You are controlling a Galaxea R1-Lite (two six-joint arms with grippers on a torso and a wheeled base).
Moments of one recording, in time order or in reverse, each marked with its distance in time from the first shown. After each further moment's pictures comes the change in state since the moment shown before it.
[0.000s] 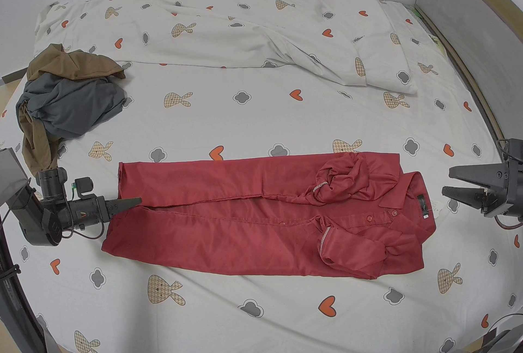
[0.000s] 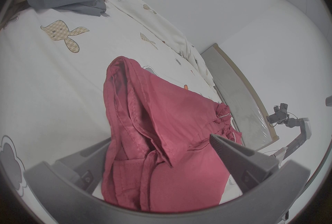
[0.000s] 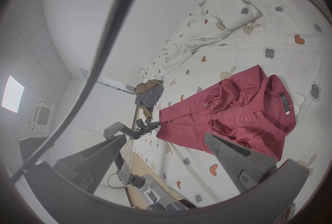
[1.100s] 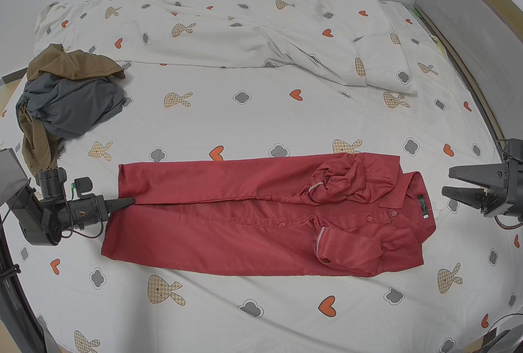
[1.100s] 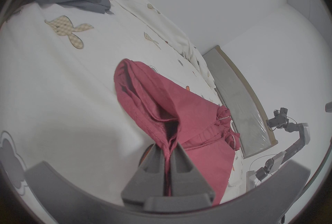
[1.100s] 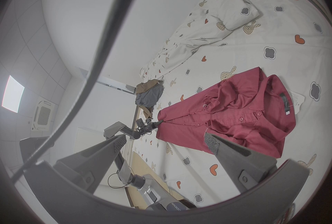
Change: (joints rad) left arm 0.005 0.006 -0.006 -0.001 -0.001 -0.034; right arm 0.002 0.000 0.000 0.000 0.000 0.000
